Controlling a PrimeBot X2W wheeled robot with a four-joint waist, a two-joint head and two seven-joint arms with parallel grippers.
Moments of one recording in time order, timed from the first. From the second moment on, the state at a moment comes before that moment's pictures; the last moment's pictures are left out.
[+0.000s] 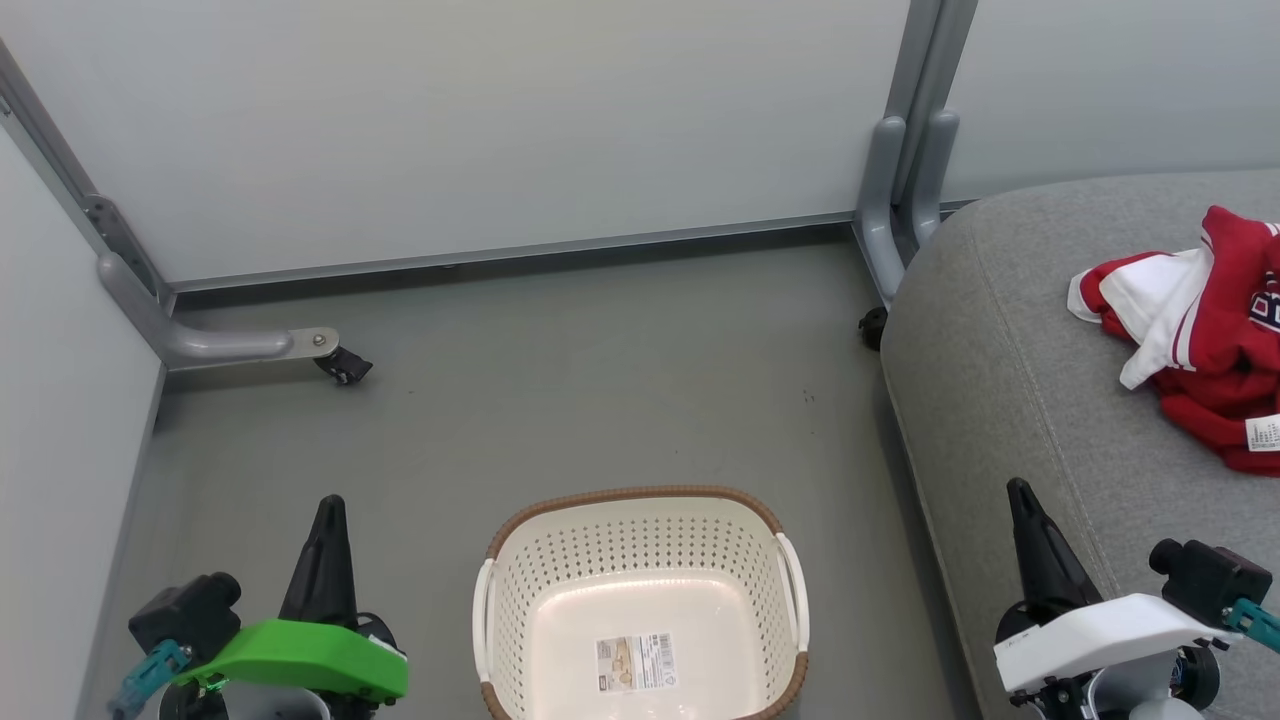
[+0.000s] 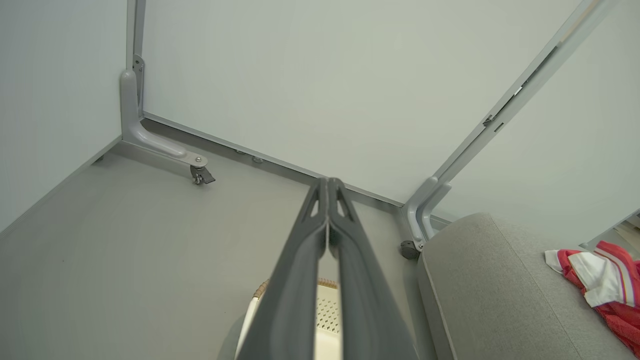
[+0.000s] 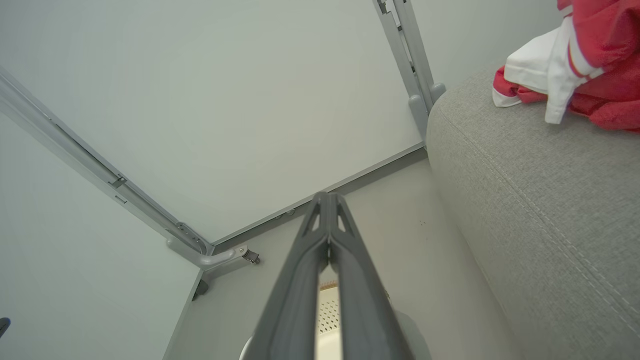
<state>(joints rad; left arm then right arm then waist) -0.04 0.05 -0.04 0.27 -0.56 -0.10 -0.16 0.01 -0.05 0.00 0.14 0.62 0.13 -0.14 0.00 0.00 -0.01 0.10</state>
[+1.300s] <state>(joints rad) -0.07 0.05 0.04 0.26 -1.07 -0.11 -0.03 -0.04 -0.06 -0.04 0.19 1.12 0.13 -0.03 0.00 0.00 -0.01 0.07</state>
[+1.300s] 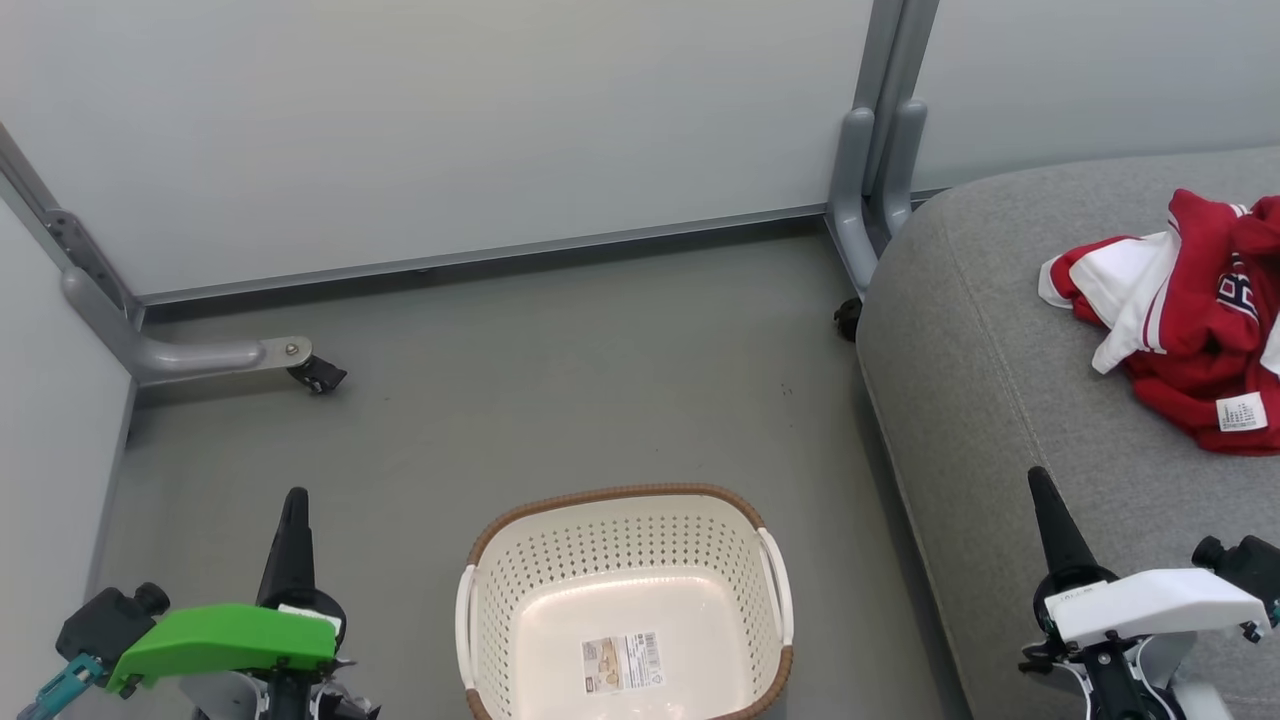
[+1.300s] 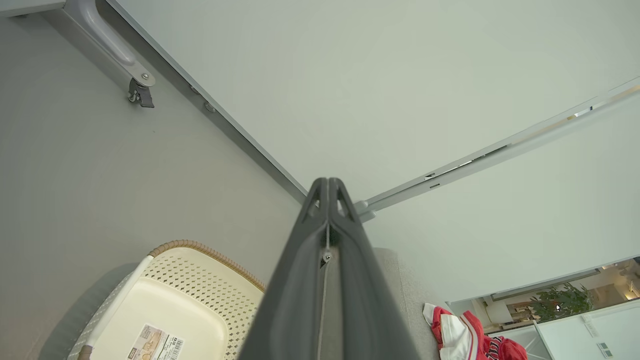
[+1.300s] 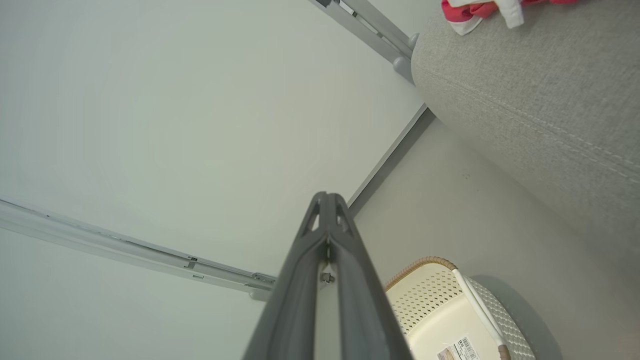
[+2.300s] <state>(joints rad) -0.08 0.05 0.08 0.25 -1.37 -0.12 0.05 -0.08 -0.06 -0.07 0.22 1.40 0.13 0.04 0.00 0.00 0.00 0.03</state>
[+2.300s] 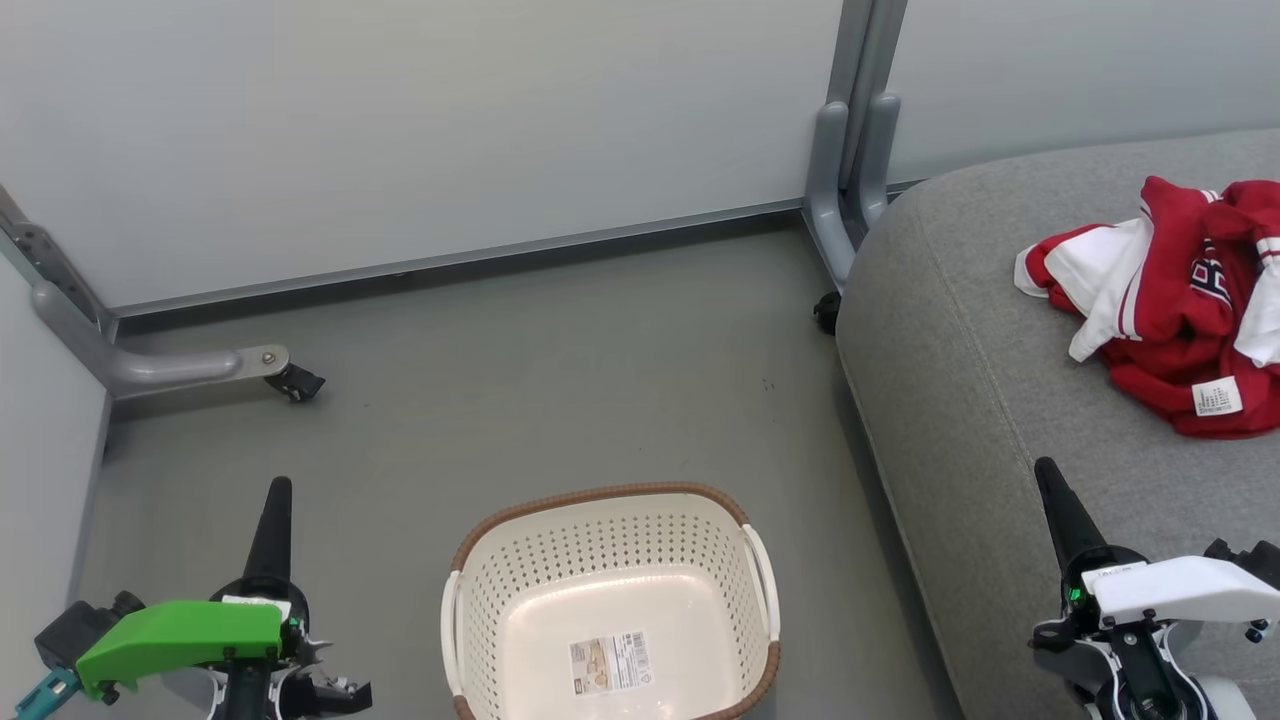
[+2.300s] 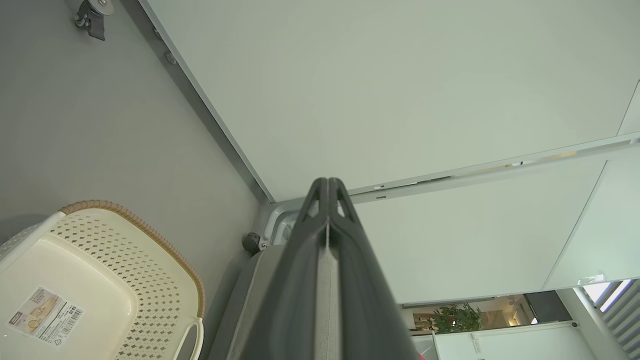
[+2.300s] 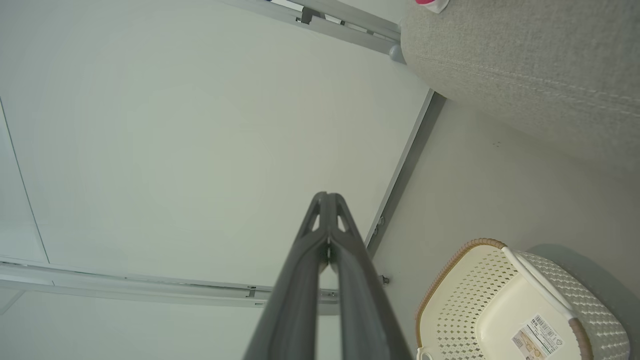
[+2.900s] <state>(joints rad) -0.09 0.05 0.10 0.25 -1.51 -0.12 0.09 -0.09 -0.06 -0.08 0.23 1.53 0.13 0.08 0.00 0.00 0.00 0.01</state>
